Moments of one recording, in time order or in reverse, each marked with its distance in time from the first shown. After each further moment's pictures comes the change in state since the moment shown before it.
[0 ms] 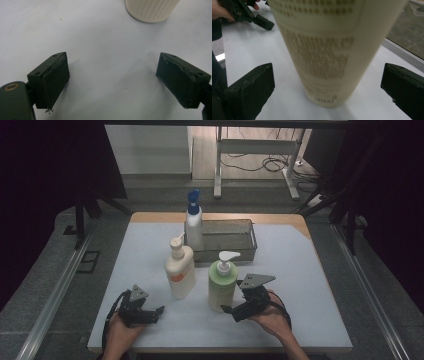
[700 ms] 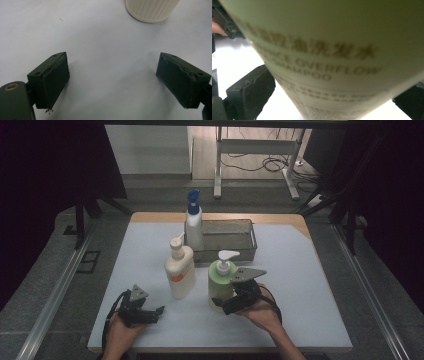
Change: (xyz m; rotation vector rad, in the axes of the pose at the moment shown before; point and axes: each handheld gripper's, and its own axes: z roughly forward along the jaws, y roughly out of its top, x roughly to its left) left arm 0.000 0.000 0.000 0.000 0.000 -0.001; right arm 0.004 0.022 0.015 -0.029 -0.037 0.002
